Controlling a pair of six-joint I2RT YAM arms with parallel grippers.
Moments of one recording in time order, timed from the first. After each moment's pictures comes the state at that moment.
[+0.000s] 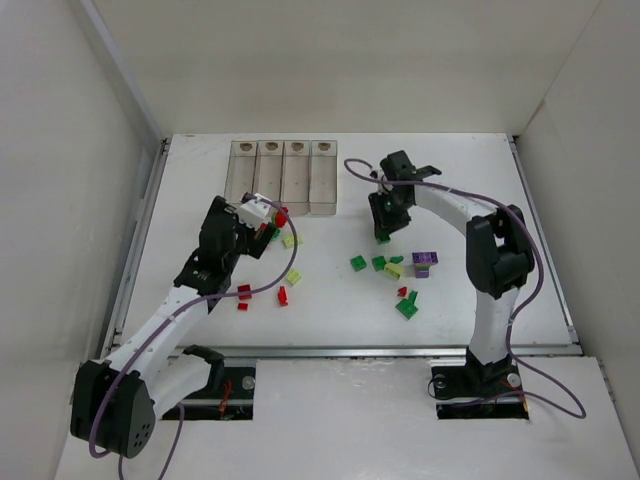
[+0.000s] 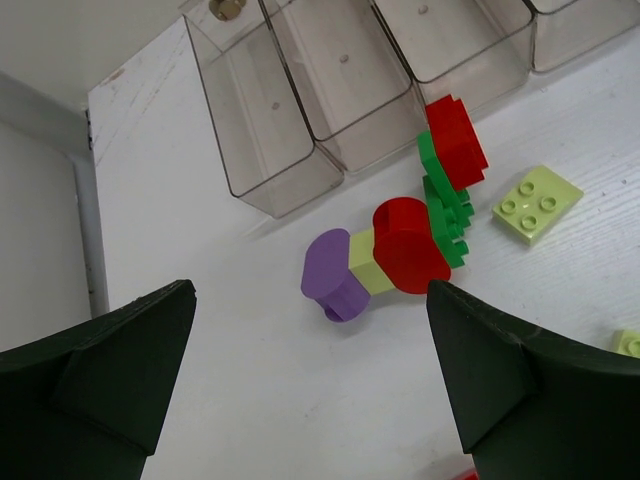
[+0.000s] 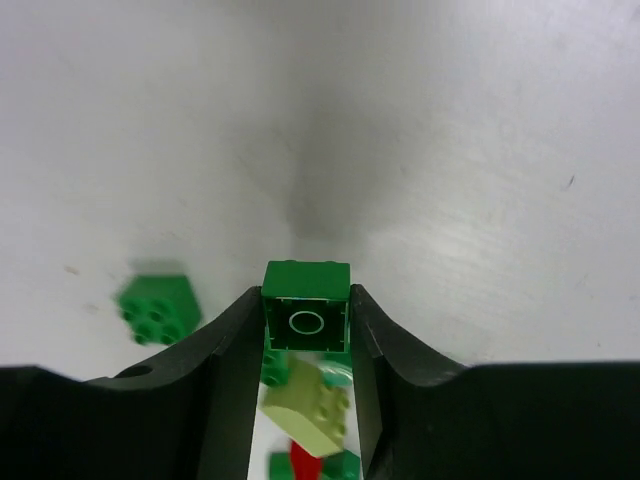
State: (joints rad) left arm -0.34 0.97 0.59 0.02 -0.18 0.40; right arm 0.39 1.99 1.52 -0.79 -0.13 0.09
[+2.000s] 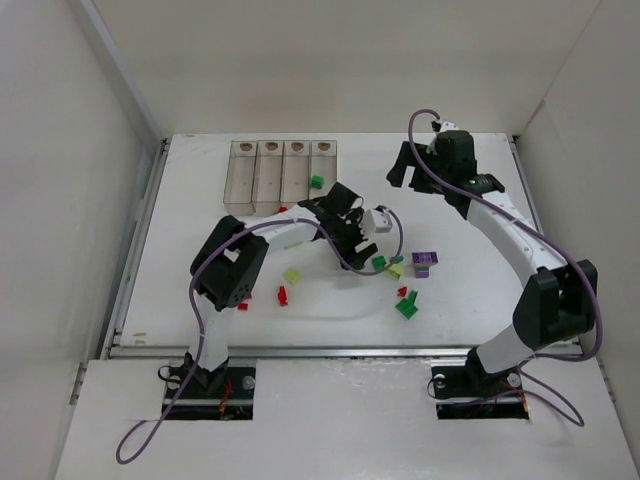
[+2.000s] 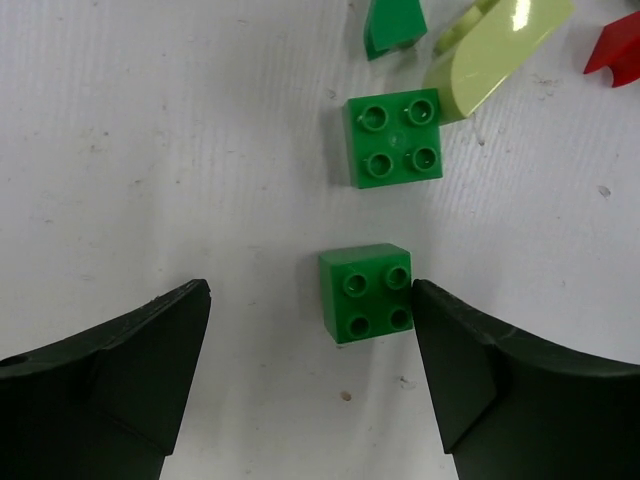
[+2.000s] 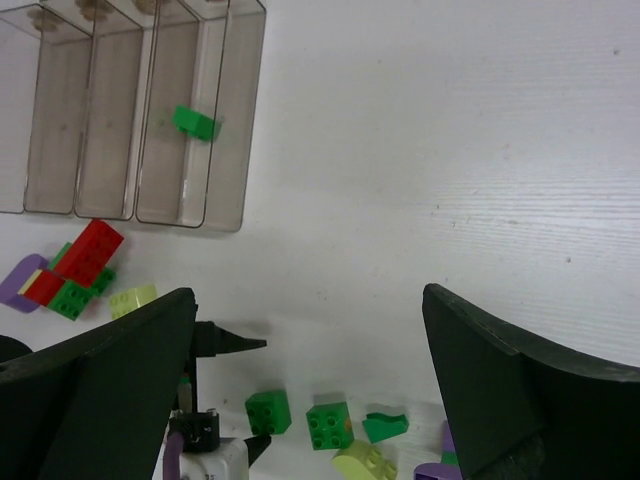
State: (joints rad) left arm -0.72 2.02 1.42 -0.39 0.45 0.50; right arm 0.27 1.55 1.32 -0.33 -0.07 0.39
